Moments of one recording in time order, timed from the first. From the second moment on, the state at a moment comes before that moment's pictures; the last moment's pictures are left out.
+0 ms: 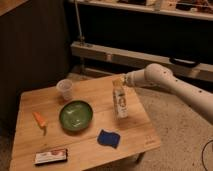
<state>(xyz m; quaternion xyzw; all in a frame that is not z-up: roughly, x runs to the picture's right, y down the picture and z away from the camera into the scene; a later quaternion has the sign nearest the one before) 0.077 -0.042 0.792 -0.20 -0.28 0.61 0.71</state>
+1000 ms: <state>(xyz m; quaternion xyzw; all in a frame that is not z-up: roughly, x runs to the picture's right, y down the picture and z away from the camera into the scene) 0.046 -0.042 0.776 -0.07 -0.41 0.55 0.72</state>
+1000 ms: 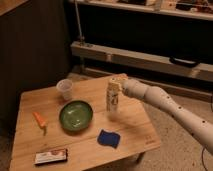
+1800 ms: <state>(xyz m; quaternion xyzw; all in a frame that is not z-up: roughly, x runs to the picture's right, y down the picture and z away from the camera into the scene) 0.036 -0.048 0.843 0.03 -0.46 0.53 0.71</state>
